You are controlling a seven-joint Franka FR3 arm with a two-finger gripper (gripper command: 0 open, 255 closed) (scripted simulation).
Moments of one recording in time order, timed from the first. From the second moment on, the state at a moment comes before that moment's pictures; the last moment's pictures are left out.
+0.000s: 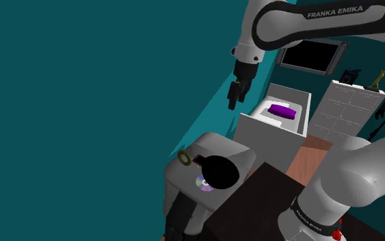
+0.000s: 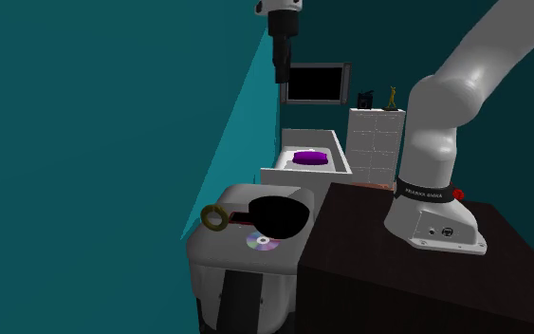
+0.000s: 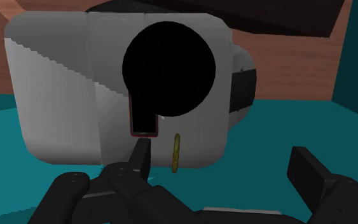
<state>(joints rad) 0.01 -0.61 0.04 -2.41 0.02 1.80 -0.14</state>
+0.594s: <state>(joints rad) 0.00 -0.30 0.04 -2.40 0.02 2.07 -0.13</state>
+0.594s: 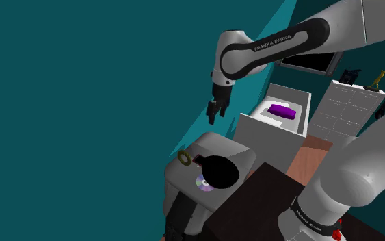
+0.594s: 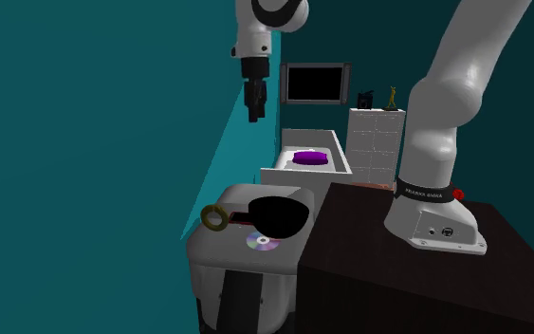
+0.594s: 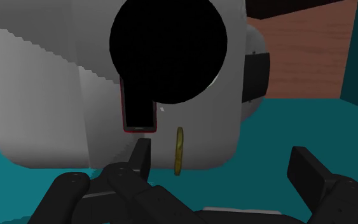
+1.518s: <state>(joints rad) 0.00 0.24 0.04 -2.19 0.01 2.35 -0.11</state>
